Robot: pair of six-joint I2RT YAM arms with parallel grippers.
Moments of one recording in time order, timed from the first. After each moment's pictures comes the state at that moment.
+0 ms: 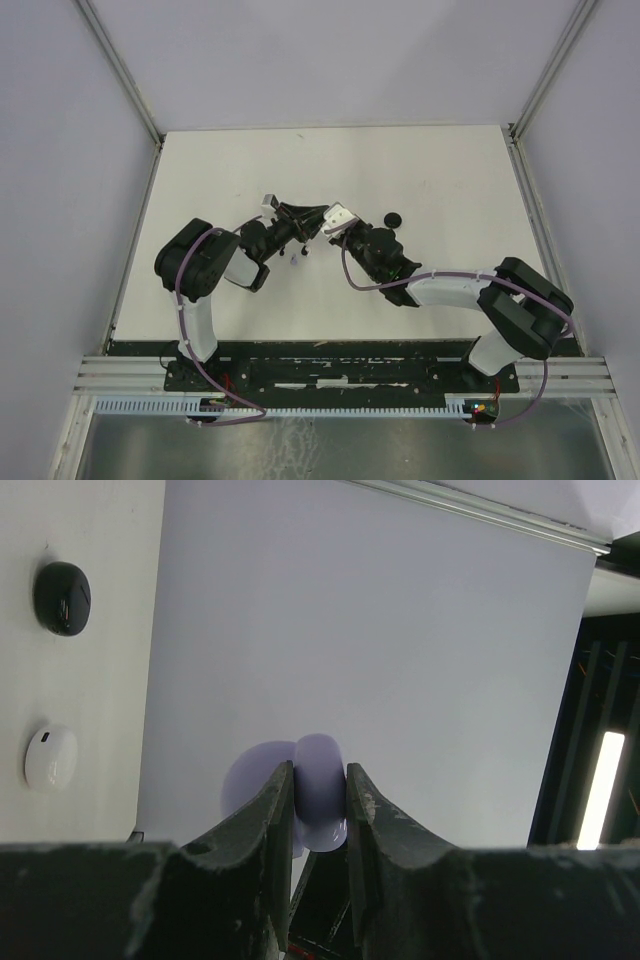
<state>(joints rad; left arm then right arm) -0.45 1.95 0.58 1.50 0.38 -1.87 0.89 1.55 0.69 0.86 0.32 -0.47</state>
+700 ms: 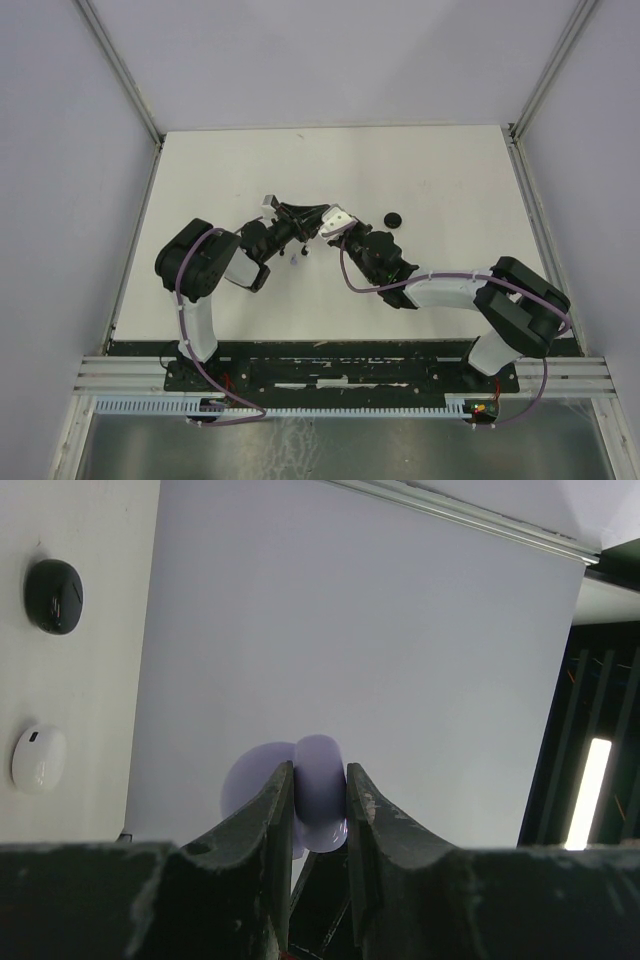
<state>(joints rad) -0.45 1.95 0.58 1.50 0.37 -1.89 0.91 1.57 0.68 0.91 0.37 -0.51</state>
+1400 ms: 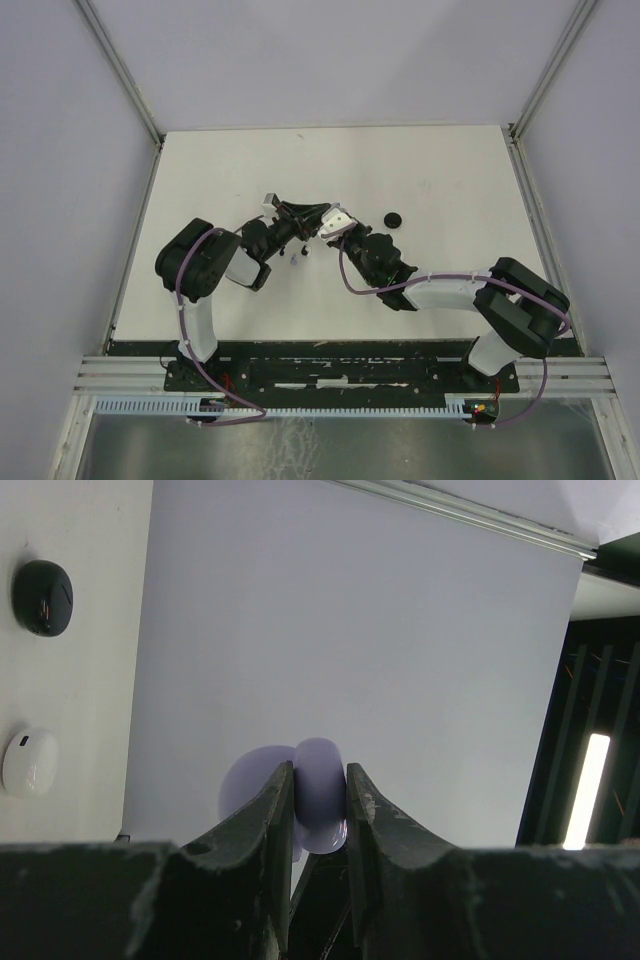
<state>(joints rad) -0.45 1.95 0.60 1.50 0.37 -1.90 0.93 1.57 0.68 0.93 0.40 -0.51</state>
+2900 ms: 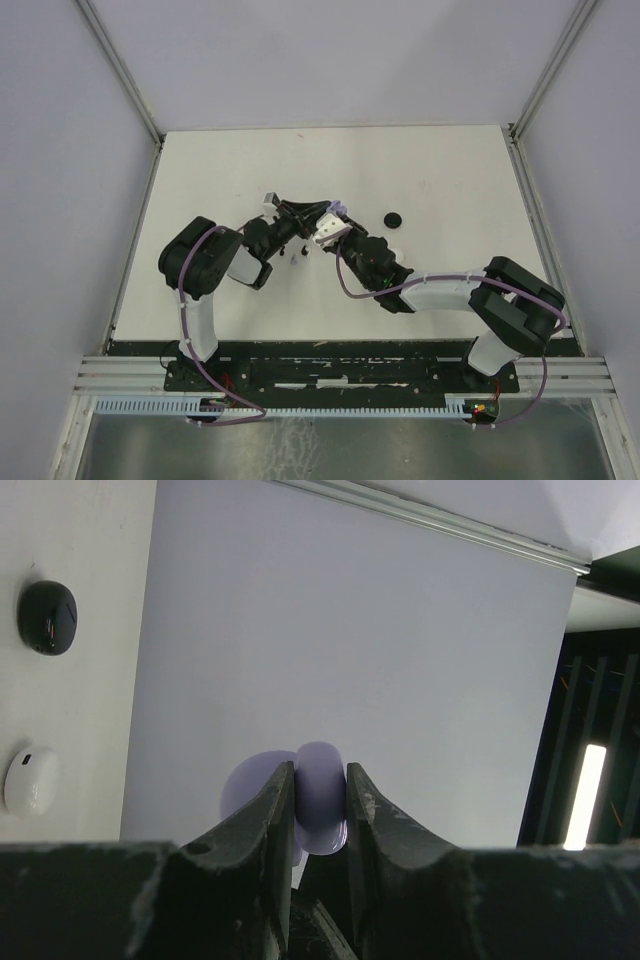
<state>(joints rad) -0.46 1.98 0.62 1.50 0.34 -1.90 0.96 1.59 0.68 0.90 0.42 -0.51</state>
